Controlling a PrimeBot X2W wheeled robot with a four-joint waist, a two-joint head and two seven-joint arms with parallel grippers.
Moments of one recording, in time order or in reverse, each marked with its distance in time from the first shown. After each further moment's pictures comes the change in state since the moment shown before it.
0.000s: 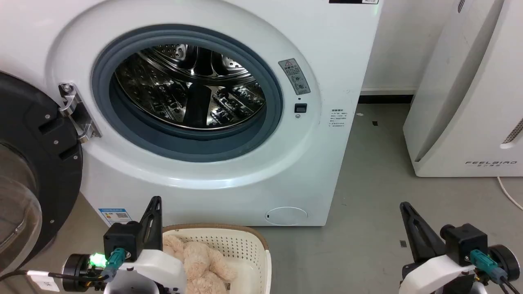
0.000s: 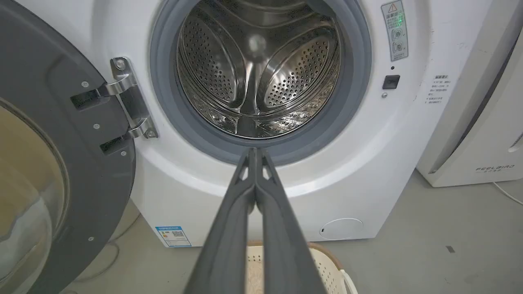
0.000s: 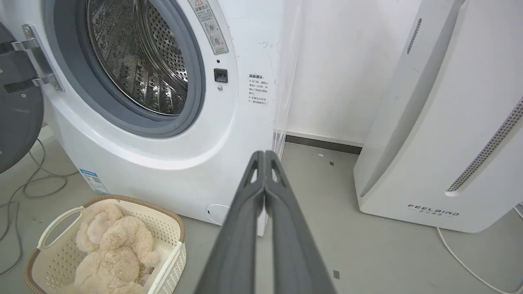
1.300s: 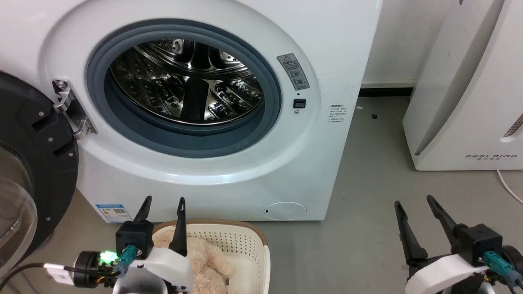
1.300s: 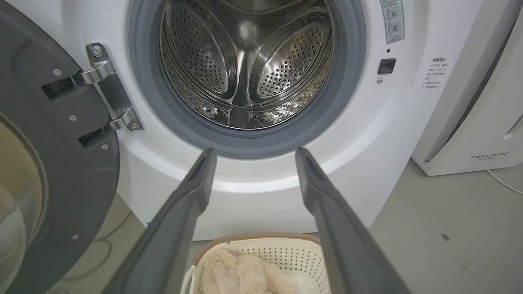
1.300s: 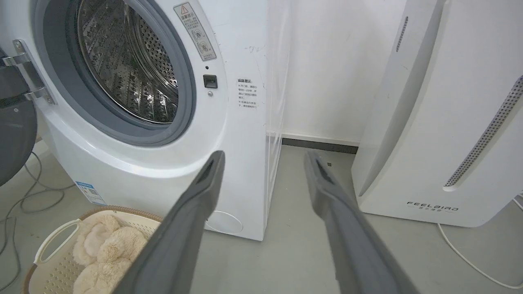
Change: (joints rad) left arm -0.027 0.003 -0.031 0.065 0.000 0.010 -0.029; right arm 0.001 0.000 -0.026 -0.008 0.032 0.000 -0.029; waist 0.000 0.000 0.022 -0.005
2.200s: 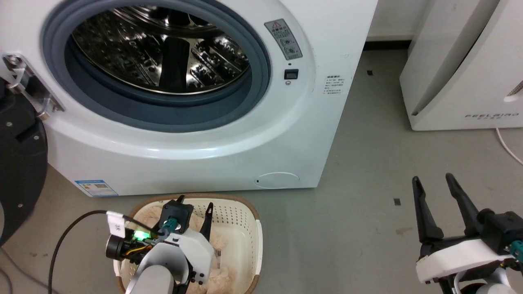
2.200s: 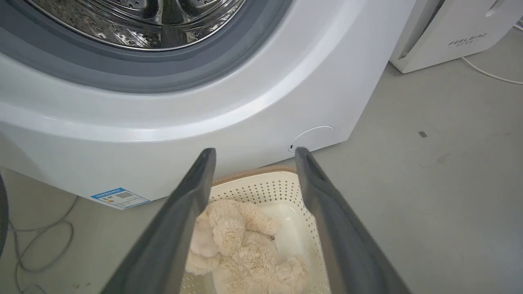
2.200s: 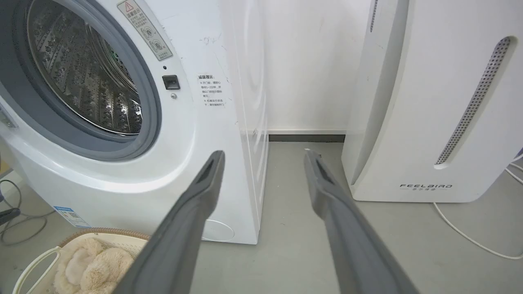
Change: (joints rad) left arm -0.217 0.036 -0.127 0.376 0.032 -0.052 0.020; right arm -0.056 0.000 -0.039 -0.009 0.077 0.000 -0.055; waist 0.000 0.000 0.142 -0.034
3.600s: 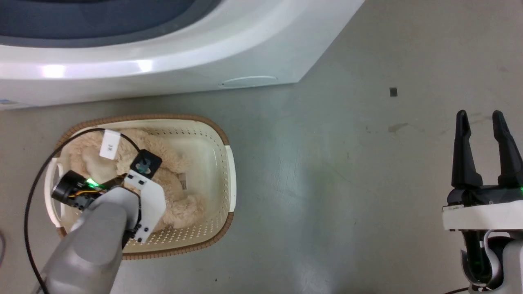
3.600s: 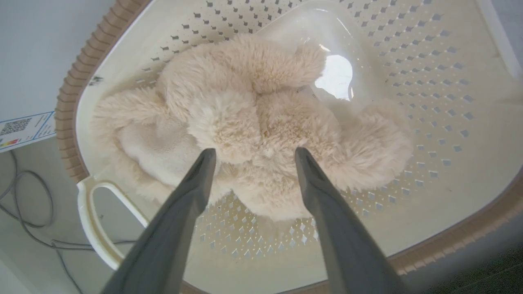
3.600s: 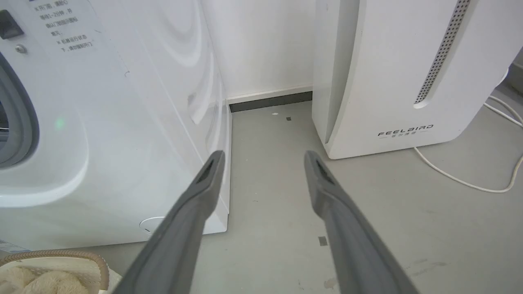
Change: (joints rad) left arm -0.419 0.242 -0.275 0.453 -0.034 -0.051 0.264; right arm -0.174 0.000 -0.062 -0.045 0.136 0.000 -0.093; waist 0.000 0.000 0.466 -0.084
